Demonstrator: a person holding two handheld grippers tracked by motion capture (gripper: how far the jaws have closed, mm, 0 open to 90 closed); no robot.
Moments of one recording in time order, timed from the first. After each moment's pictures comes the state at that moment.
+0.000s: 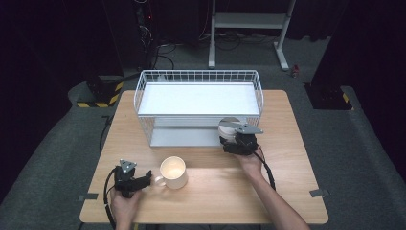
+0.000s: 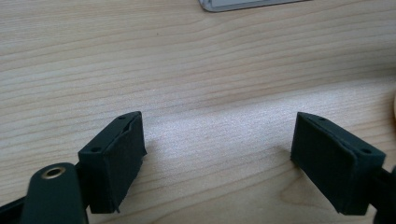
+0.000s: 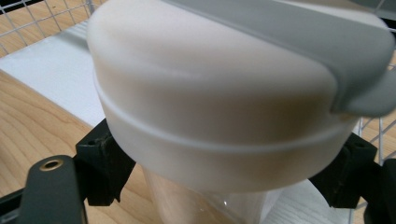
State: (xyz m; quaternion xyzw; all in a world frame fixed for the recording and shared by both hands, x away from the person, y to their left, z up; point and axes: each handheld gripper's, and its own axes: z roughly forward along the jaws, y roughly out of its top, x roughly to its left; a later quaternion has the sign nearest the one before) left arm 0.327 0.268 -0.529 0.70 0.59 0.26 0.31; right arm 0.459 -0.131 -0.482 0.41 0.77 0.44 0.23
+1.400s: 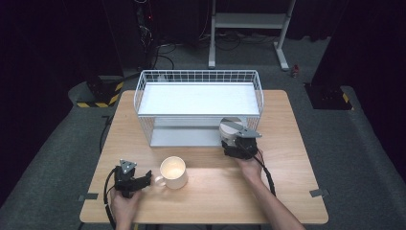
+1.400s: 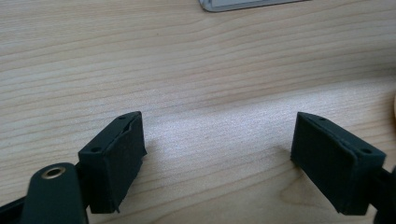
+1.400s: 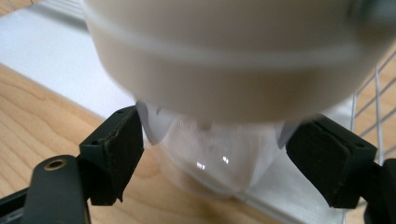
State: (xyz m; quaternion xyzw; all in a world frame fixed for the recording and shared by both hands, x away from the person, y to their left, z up) left arm 0.327 0.268 -0.529 0.70 0.59 0.26 0.31; right arm 0.453 -0.132 -0.498 0.43 0.77 0.41 0.24
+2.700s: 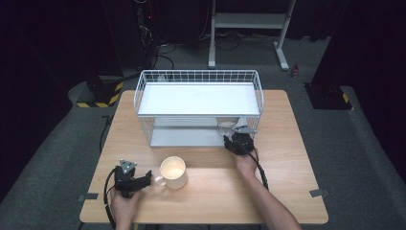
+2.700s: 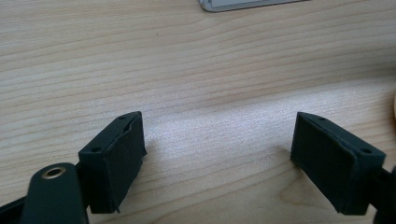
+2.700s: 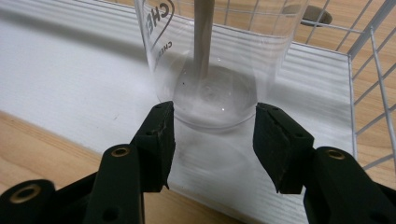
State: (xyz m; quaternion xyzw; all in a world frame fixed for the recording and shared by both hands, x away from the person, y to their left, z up) left arm 0.327 0.268 -0.529 0.70 0.59 0.26 0.30; right arm 0.473 -0.120 -0.508 0.48 0.75 0.38 0.25
